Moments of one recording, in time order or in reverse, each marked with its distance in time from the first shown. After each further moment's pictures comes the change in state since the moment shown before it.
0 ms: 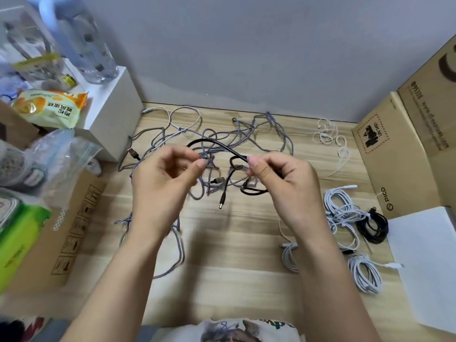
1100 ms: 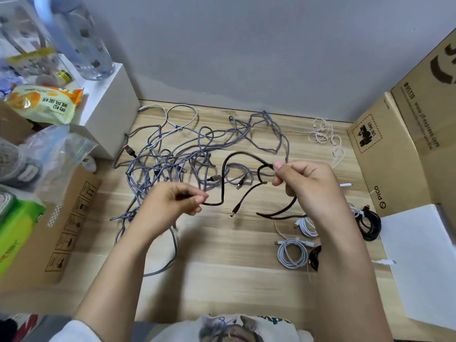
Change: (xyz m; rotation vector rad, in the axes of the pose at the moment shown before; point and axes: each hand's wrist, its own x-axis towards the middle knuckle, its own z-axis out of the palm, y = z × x) left_hand -0.006 -0.055 -0.013 0.142 -0.360 -0.310; right_hand -0.002 0.006 -0.036 -0.086 -0.012 0.279
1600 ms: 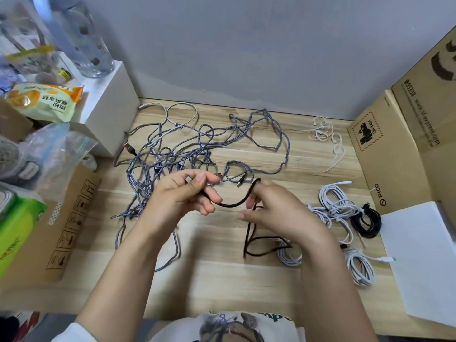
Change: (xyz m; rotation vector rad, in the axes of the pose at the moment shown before) left_hand -0.017 0.036 0.014 -0.481 -0.101 -0.010; right_hand 0.004 0.022 0.029 -0.629 -0.482 -0.165
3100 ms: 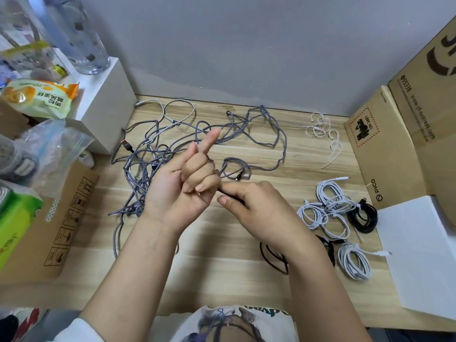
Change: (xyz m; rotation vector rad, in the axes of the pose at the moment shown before) left_hand 0.009 0.015 0.007 -0.944 -0.398 -0.236; right_hand -0.015 -0.032 0.009 0.097 0.128 -0.210
